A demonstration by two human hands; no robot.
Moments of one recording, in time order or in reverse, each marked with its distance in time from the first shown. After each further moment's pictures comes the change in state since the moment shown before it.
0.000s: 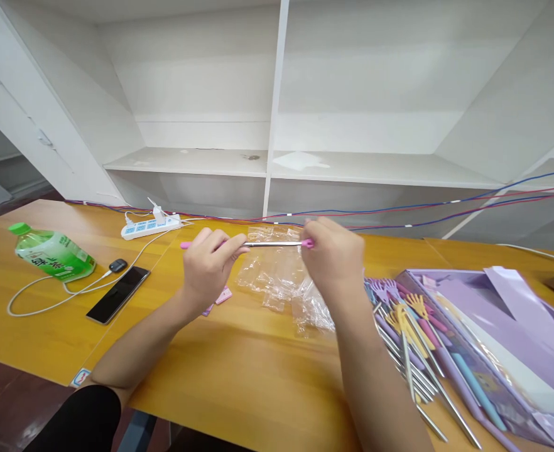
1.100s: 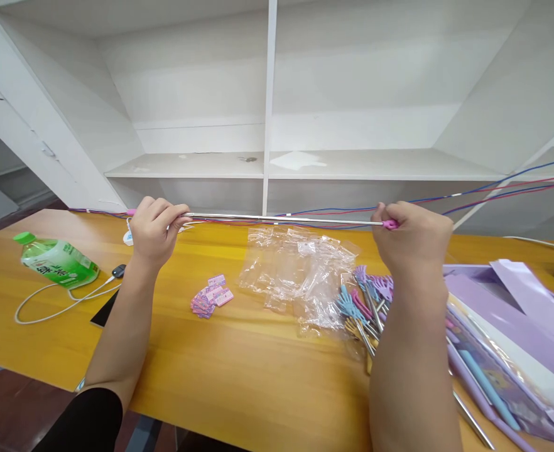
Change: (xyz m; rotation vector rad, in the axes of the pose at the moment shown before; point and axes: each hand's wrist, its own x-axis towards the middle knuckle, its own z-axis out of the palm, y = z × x) left_hand 0.030 -0.119 -0.033 0.053 -0.047 0.044; right_hand 0.004 0.123 -0.032 -0.146 0.003 0.274
